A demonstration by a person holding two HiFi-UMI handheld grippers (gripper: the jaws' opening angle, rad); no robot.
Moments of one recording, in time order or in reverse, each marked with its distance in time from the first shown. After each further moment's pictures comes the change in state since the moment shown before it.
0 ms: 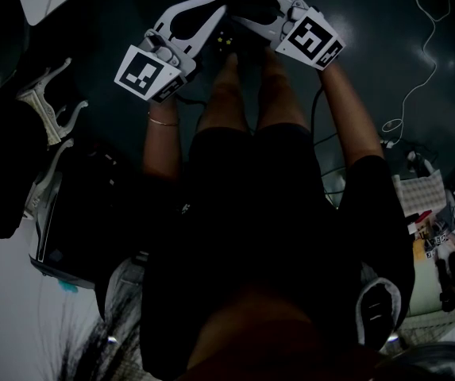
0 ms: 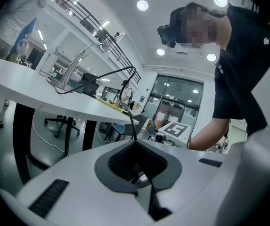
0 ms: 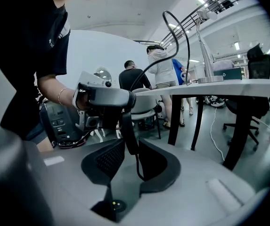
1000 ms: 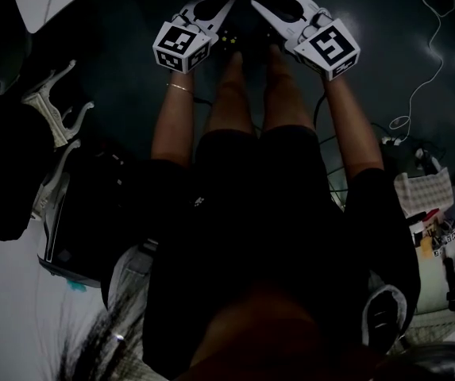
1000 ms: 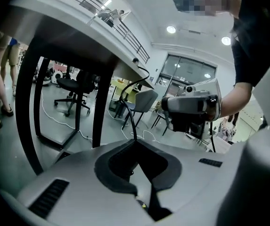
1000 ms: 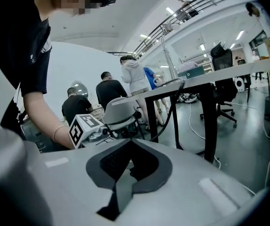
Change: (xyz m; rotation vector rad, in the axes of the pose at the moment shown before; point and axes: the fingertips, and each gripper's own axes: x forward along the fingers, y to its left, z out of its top) left arm 0.029 0.066 -0.134 -0.054 0.246 0.128; right arm -0.023 -0.030 -0.012 0.231 -0.125 -0.234
